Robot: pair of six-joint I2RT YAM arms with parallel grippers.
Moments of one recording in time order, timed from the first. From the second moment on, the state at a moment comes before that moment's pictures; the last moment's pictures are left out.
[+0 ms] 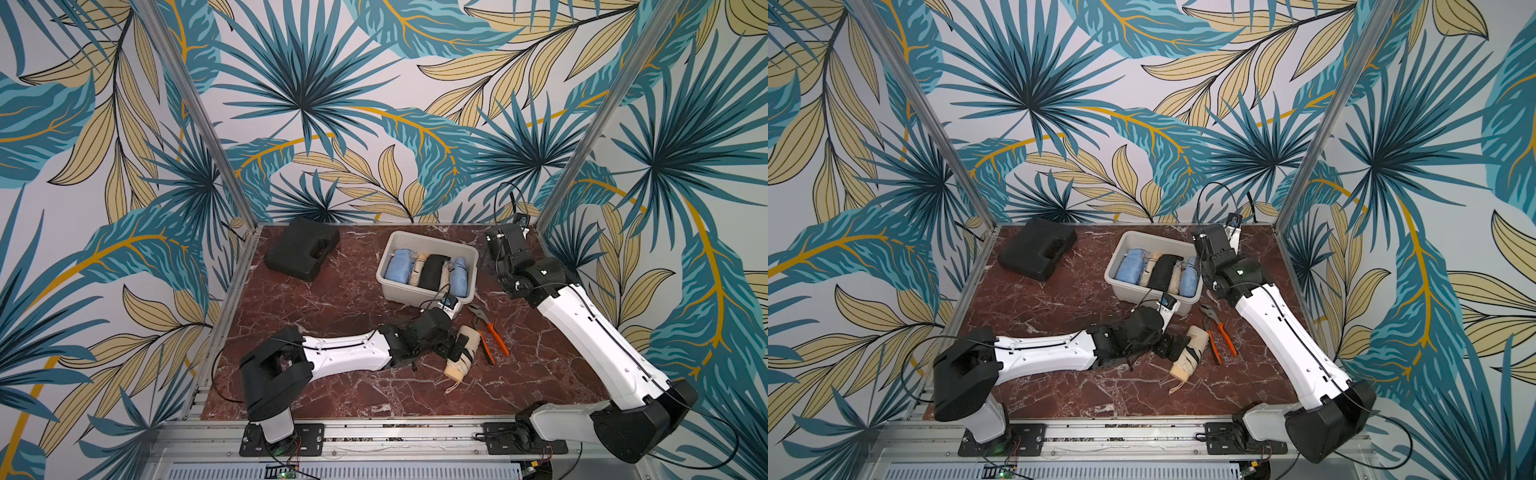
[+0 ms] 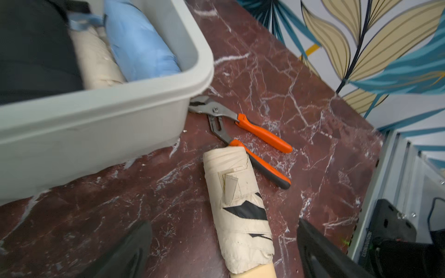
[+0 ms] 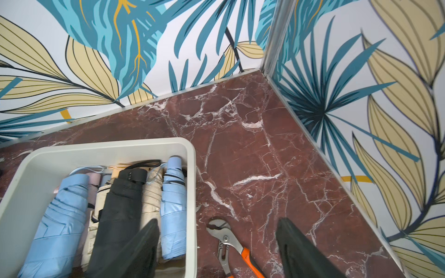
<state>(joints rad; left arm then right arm) -1.13 1.76 1.15 -0.04 -0.12 -0.43 0.42 1.30 1.41 -0.87 0.69 0.54</state>
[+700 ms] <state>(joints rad) -1.20 2.03 1.42 -0.42 -0.13 -0.39 0.42 1.23 1.36 -0.87 0.81 0.54</state>
